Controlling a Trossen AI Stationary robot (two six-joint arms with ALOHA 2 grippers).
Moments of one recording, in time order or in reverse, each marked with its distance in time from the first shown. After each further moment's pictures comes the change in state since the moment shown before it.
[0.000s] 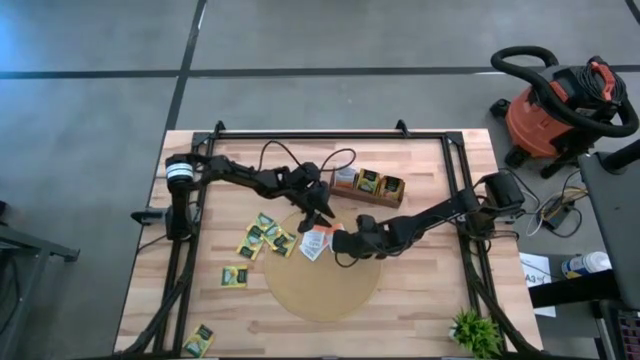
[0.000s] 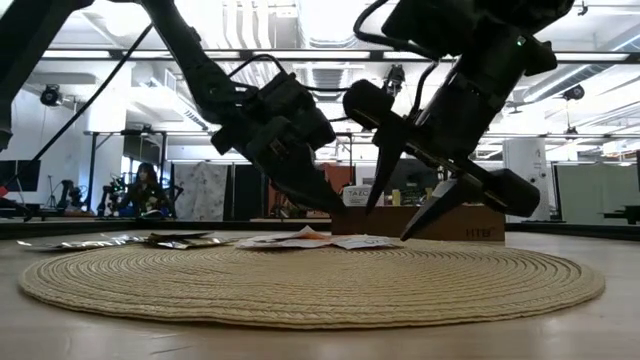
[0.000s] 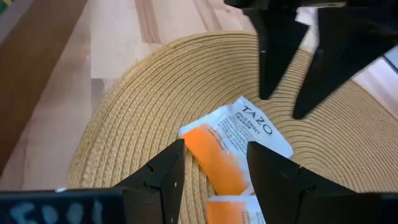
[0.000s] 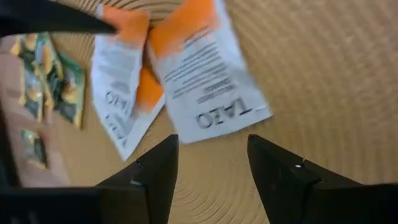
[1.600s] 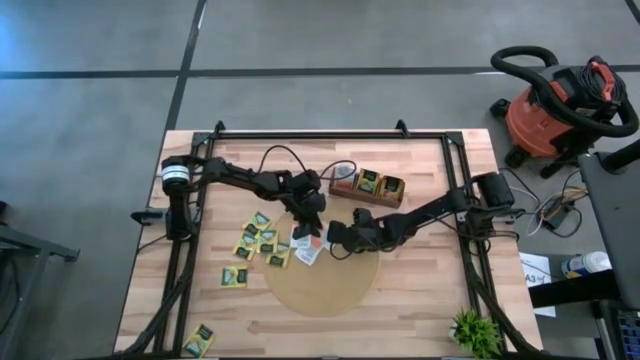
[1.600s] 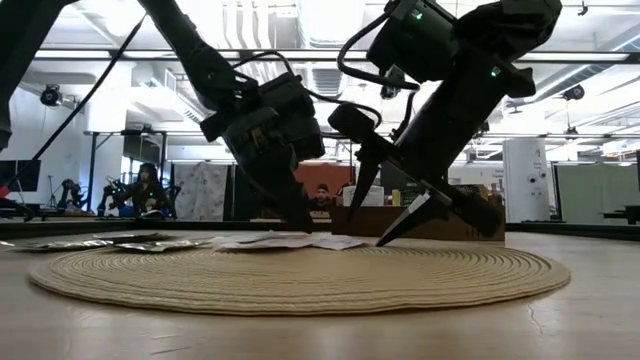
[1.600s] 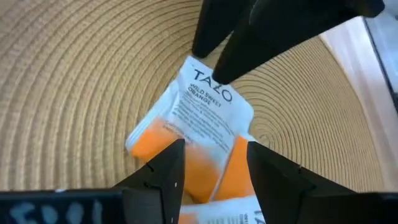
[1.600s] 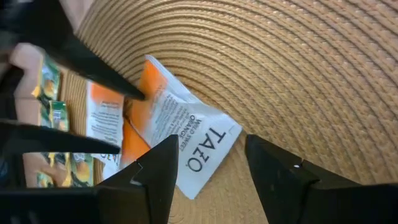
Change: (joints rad) left arm -0.039 -0.043 0.019 -0.297 -0.002 -0.116; right arm -0.056 0.068 -0.002 0.102 0.104 -0.019
